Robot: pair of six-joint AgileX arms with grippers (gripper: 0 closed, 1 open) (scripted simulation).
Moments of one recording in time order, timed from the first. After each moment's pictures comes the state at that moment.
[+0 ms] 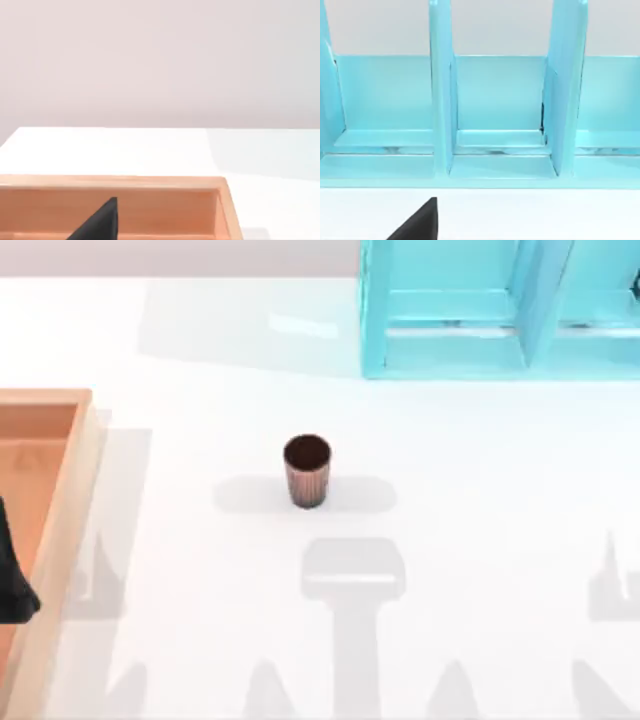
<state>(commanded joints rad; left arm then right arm) 0.00 0.00 0.00 0.00 0.00 0.00 0.00 0.00 0.00 0.00 0.00 0.00</state>
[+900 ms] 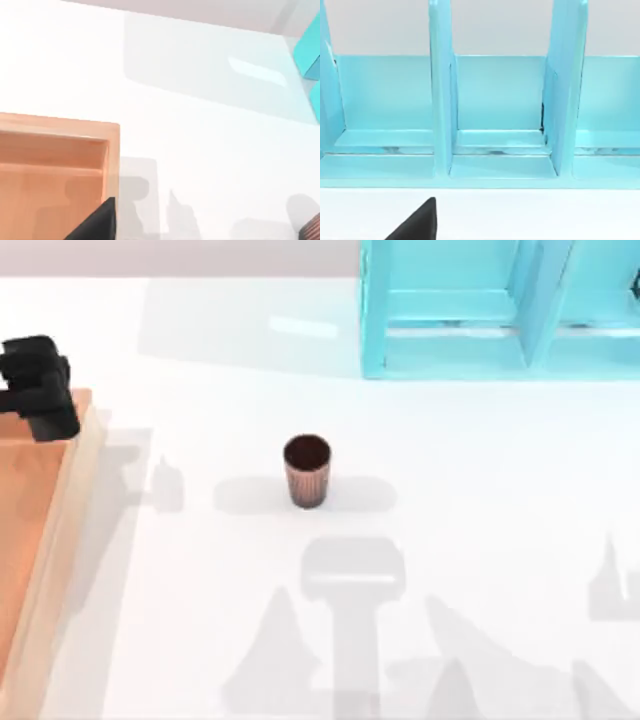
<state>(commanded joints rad) -0.17 0.88 0.79 -0.42 0.01 -0.24 0.00 0.00 0.00 0.00 0.00 0.00</state>
